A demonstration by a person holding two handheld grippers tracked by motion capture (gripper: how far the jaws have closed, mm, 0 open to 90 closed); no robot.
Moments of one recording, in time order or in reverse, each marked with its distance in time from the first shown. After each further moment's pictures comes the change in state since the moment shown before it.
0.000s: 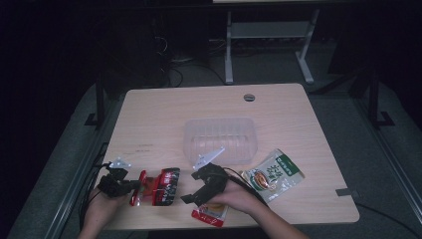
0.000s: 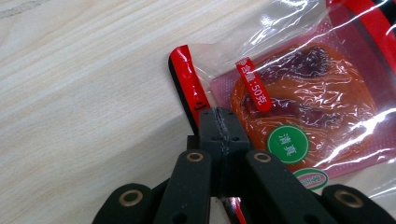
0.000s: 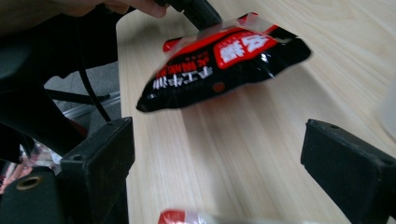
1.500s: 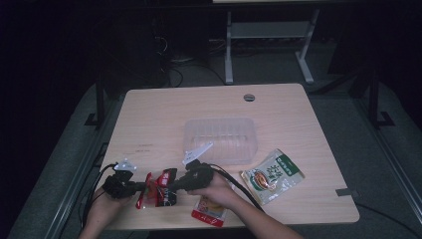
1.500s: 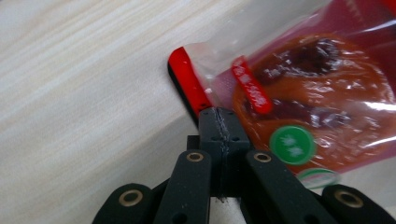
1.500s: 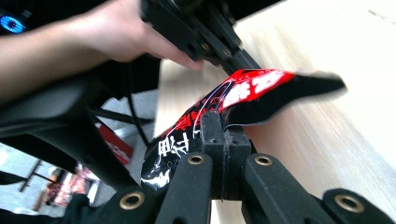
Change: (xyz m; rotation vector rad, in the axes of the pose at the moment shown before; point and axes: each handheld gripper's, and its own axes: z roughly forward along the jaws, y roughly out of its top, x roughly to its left) left arm -0.010 0.004 0.003 0.008 -0.060 0.109; right arm -0.015 0.018 0.034 -0.110 0.233 -0.016
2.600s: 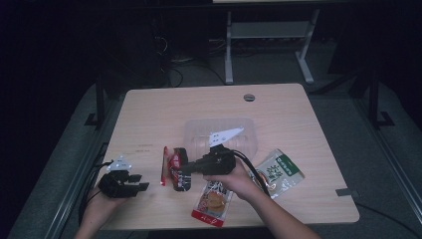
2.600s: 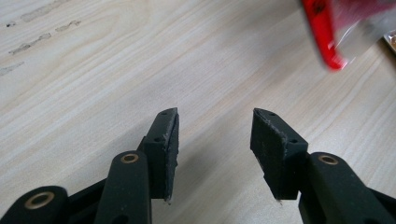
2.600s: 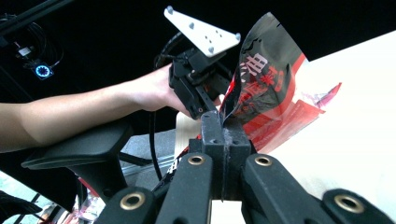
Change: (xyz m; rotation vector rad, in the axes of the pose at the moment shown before) left arm 0.001 0.000 -0.012 -0.109 -0.022 0.018; right arm 0.016 0.021 -0.080 -0.202 0.002 -0.038
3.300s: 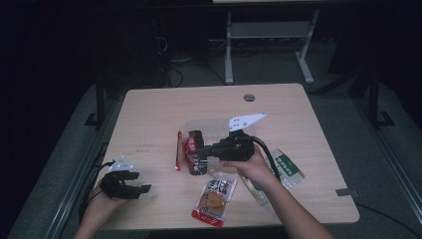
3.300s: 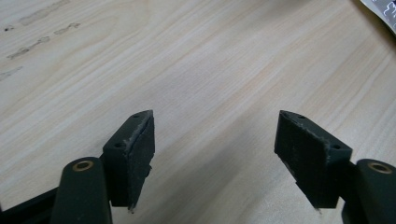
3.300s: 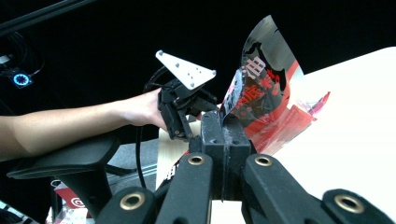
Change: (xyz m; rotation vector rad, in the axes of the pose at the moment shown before) left arm 0.001 -0.001 0.005 -0.002 0.000 0.028; right arm 0.002 0.027 -0.054 -0.049 -0.087 -0.051
